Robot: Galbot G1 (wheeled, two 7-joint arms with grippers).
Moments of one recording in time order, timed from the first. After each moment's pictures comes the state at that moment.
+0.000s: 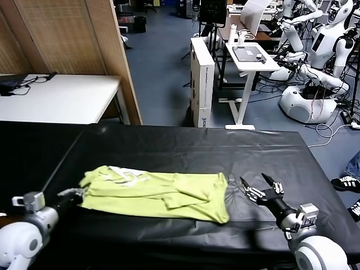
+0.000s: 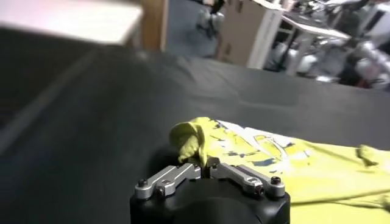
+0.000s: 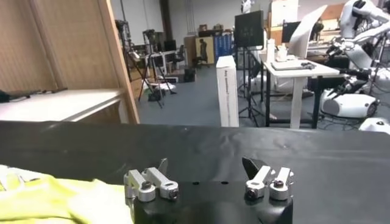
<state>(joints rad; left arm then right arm) 1.53 -0.96 -0.86 -2.07 -0.65 0.60 0.03 -1.55 1.06 0.65 2.16 0.58 -0.33 -0.03</state>
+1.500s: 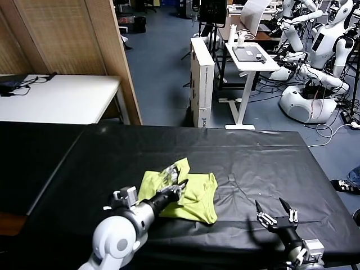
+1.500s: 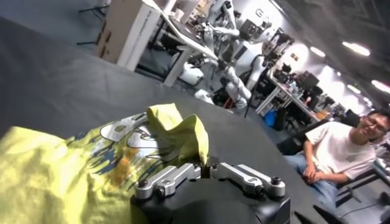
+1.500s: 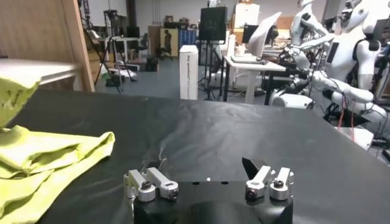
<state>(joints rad) 1.26 -1.38 -0.25 -2.14 -0.85 0.73 -0.16 -1.75 1.27 0.74 2.14 0.30 -0.19 -0.06</state>
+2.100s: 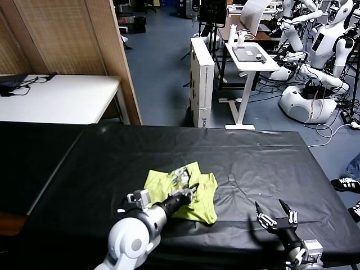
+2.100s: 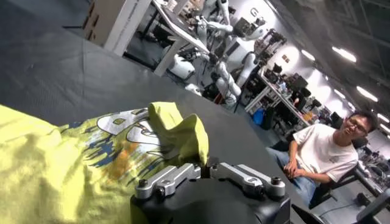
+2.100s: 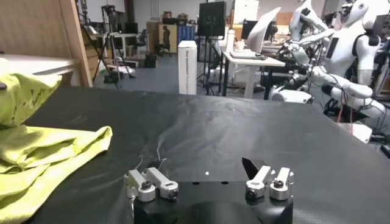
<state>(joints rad) 1.27 -1.45 -0.21 -2.06 -0.81 0.71 -0.14 -1.75 1.27 0.73 2.14 0.29 -0.19 -0.06</state>
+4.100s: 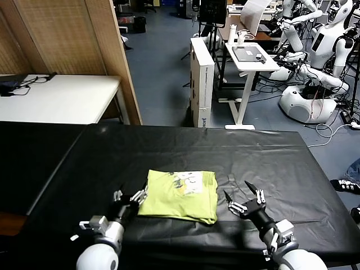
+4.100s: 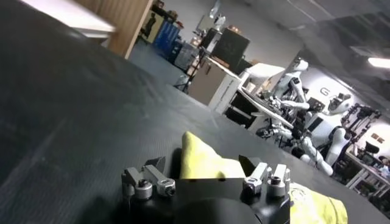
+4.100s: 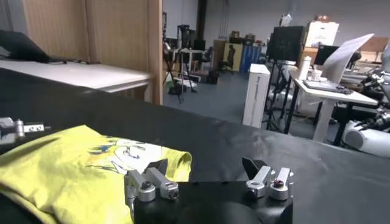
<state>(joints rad) 1.48 -1.41 -0.48 -1.94 -0.39 0.14 0.03 -1.59 1.07 0.51 2.16 0.30 -0.21 -0.07</state>
